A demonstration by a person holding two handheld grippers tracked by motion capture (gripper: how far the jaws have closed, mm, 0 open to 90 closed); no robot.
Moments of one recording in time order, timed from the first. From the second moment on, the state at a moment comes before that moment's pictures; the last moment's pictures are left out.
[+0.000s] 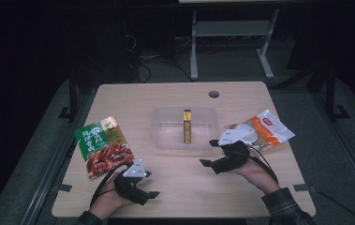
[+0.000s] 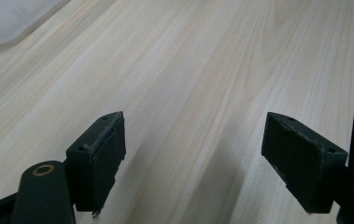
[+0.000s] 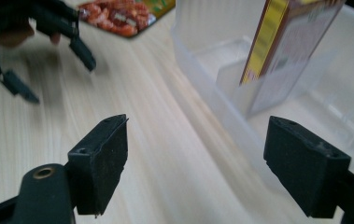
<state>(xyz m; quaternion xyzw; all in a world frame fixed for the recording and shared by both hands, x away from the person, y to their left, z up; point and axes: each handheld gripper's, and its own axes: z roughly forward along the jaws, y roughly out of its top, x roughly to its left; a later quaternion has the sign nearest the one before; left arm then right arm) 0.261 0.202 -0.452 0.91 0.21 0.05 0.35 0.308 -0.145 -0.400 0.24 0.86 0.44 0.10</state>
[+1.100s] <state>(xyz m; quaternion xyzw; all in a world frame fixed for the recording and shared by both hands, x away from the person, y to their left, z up) 0.337 0.290 -0.407 0.82 0.41 0.16 0.35 0.251 -0.170 -0.443 0.29 0.86 0.41 0.07</state>
